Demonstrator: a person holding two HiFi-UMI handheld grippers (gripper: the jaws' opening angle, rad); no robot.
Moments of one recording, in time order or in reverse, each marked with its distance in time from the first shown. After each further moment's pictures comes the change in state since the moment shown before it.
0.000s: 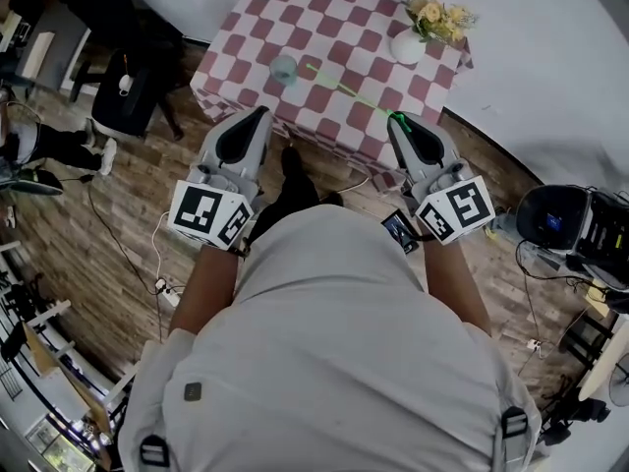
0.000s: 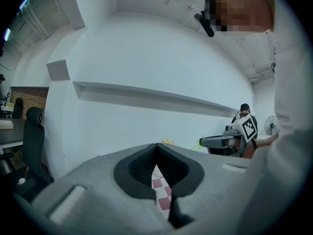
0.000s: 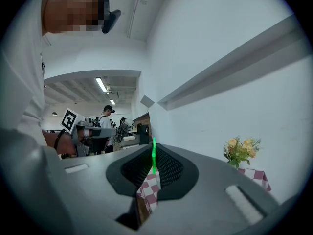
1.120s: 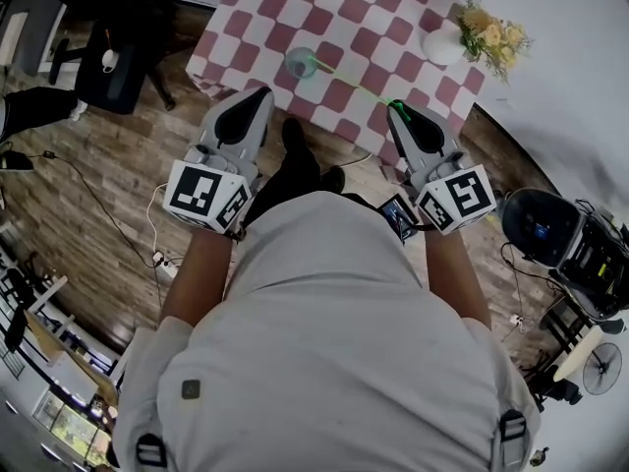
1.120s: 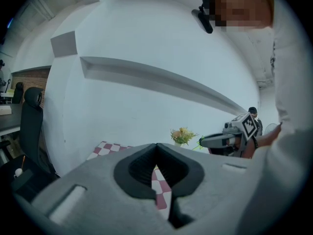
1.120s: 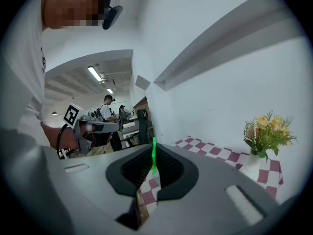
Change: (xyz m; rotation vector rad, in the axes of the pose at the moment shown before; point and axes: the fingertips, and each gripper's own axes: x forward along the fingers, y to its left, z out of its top) left arm 0.066 0.126 -0.056 -0.092 0.142 -0.005; right arm 0.136 -0.037 -0.058 0.068 0.198 0.027
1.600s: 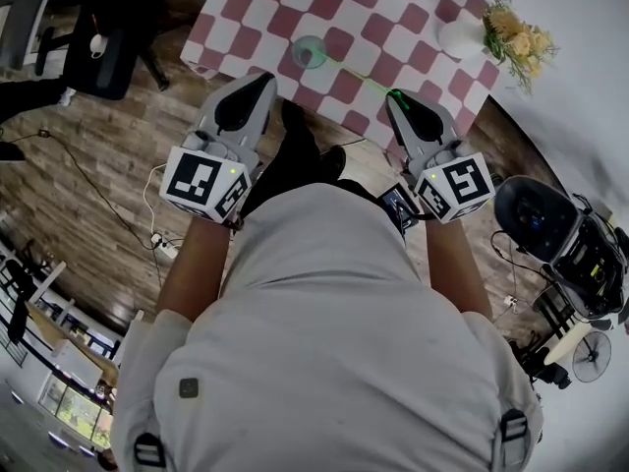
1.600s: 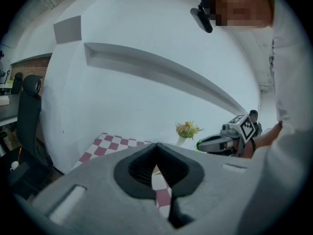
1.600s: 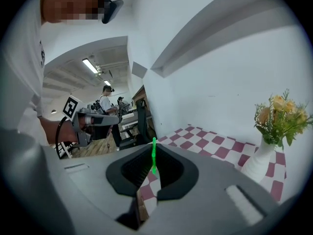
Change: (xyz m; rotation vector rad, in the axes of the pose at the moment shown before) left arm 0.027 0.042 -0.026 -0.054 0.067 -0.022; right arm 0.053 -0.018 -0.039 0.034 0.120 -0.005
